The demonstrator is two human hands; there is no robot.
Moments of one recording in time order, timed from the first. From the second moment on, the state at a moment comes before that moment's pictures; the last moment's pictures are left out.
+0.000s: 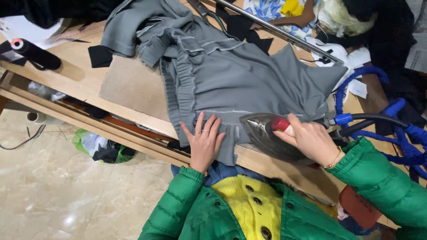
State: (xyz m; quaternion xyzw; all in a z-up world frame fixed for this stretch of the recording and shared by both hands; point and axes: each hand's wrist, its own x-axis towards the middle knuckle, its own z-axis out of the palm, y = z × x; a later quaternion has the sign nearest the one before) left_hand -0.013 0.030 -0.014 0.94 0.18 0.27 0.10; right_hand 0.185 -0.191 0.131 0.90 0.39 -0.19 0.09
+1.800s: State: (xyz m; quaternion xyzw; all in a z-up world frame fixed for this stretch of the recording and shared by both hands) left_hand -0.051 0.135 -0.011 0.81 0.14 0.53 0.22; right_hand 0.190 -0.212 -0.010 0.89 0.45 0.06 -0.10
